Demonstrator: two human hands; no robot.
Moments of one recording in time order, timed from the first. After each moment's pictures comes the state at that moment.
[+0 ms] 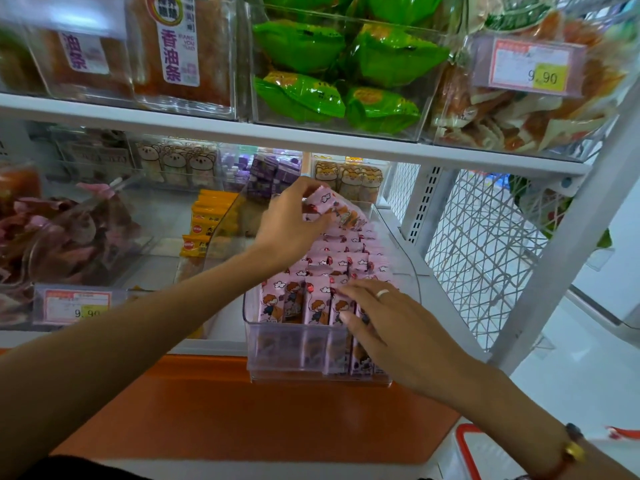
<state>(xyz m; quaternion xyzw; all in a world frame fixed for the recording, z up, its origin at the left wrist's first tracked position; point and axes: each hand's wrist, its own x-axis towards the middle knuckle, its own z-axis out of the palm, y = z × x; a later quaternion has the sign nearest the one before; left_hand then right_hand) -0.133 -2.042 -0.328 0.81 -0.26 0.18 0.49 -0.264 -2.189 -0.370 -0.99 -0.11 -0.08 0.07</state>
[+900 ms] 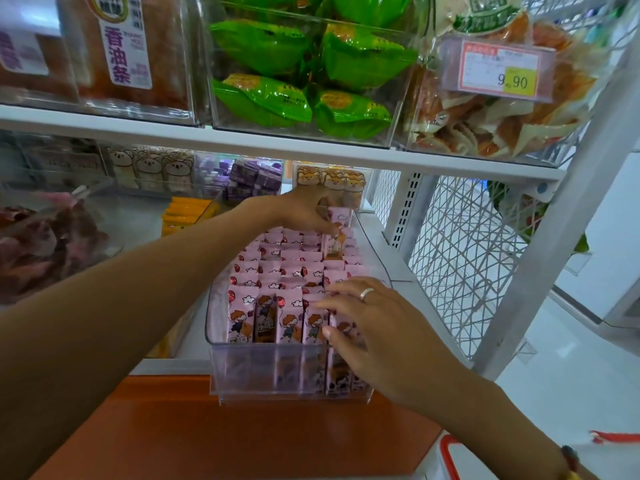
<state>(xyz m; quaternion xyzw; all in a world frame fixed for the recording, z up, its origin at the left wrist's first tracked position) -0.071 -2.093 -0.294 0.89 -0.36 -0.06 0.27 -0.267 -2.196 -0.354 -0.97 -0.16 -0.16 0.08</state>
